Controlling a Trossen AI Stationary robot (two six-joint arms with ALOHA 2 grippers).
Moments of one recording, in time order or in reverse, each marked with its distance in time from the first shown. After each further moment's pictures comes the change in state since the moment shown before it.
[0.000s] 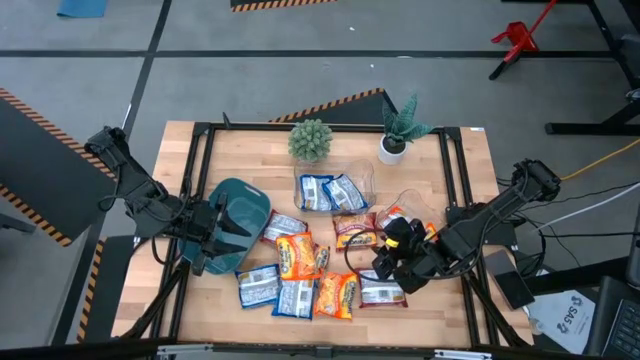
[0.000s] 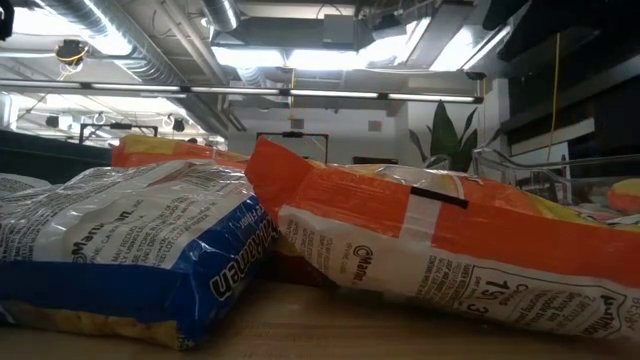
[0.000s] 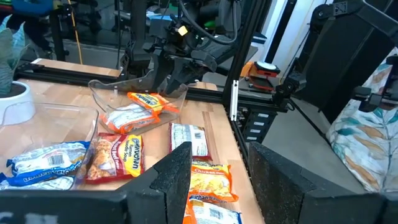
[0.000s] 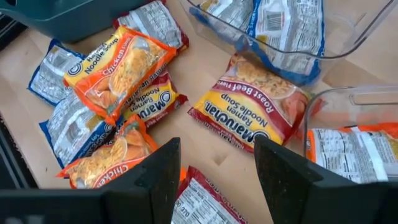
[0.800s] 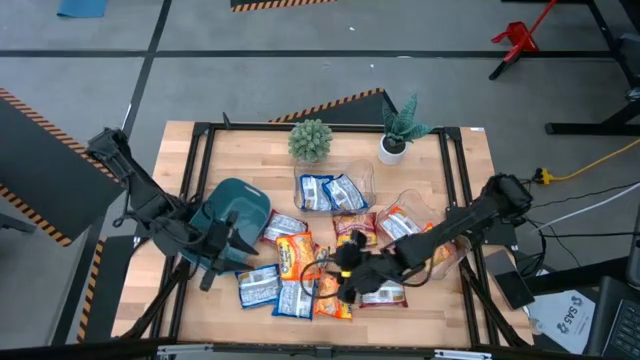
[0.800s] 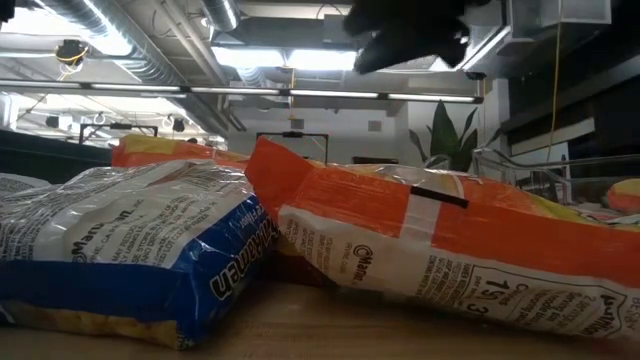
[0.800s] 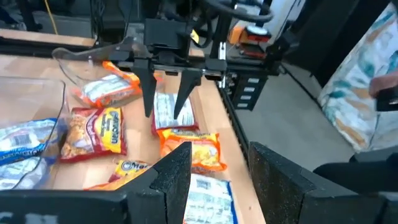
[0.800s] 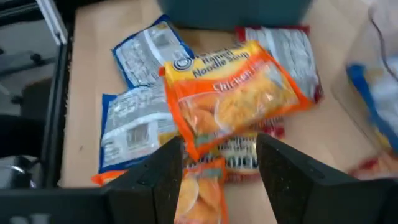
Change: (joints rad) left arm -0.001 0.136 0.000 0.001 0.098 -0.016; right arm -0.124 0.287 0.014 0.680 -0.157 -0.779
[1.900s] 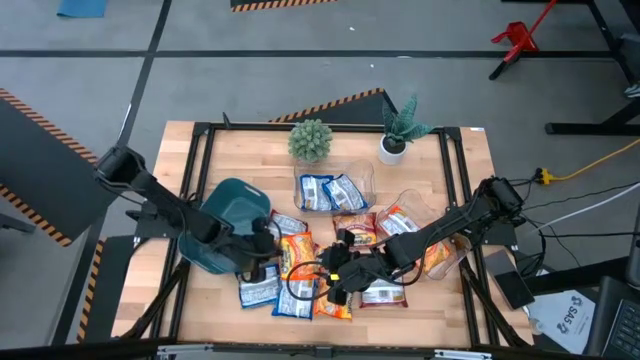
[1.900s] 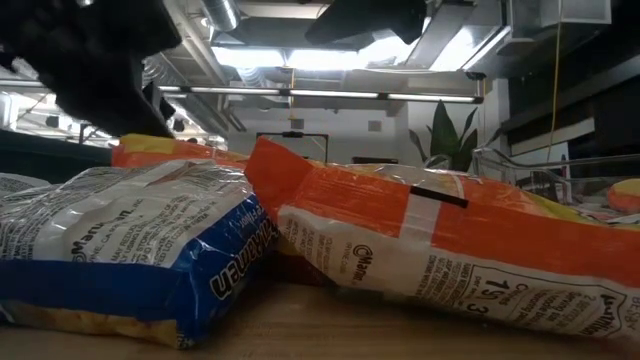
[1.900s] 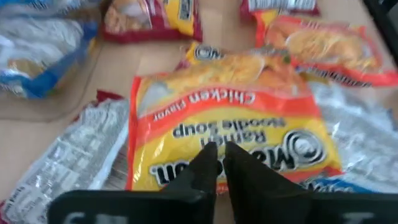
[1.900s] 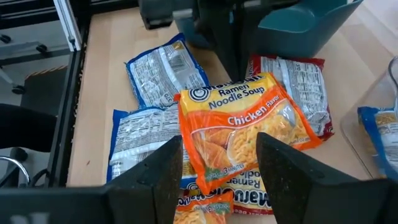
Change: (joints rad) left arm 0.261 0.420 -0.298 0.338 0.092 -0.080; right arm -0.026 0.068 0.154 -0.055 -0.034 -0.106
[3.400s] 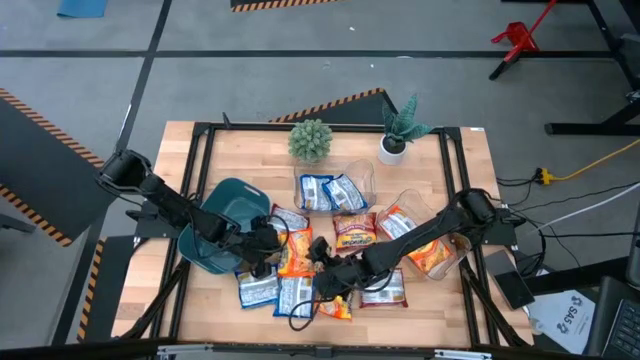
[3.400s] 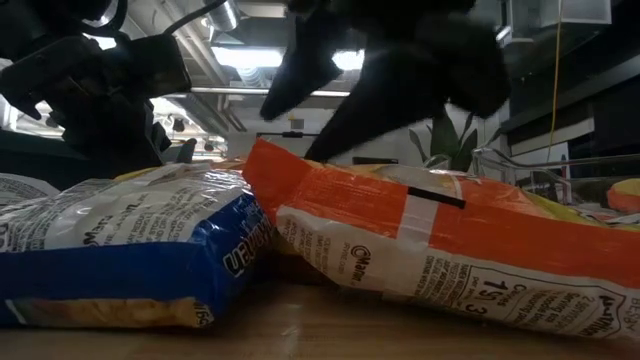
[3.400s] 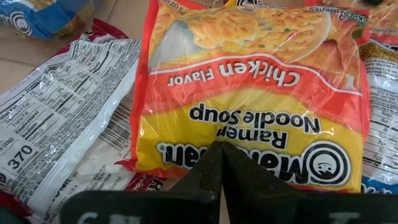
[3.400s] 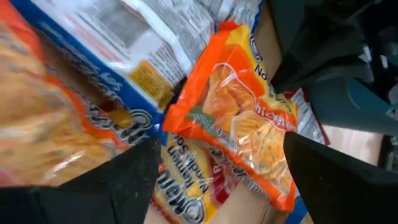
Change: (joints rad) left arm 0.062 0.069 0.001 -0.049 0.038 -0.119; right arm -0.035 0.210 0.076 -0.057 0.009 -0.992
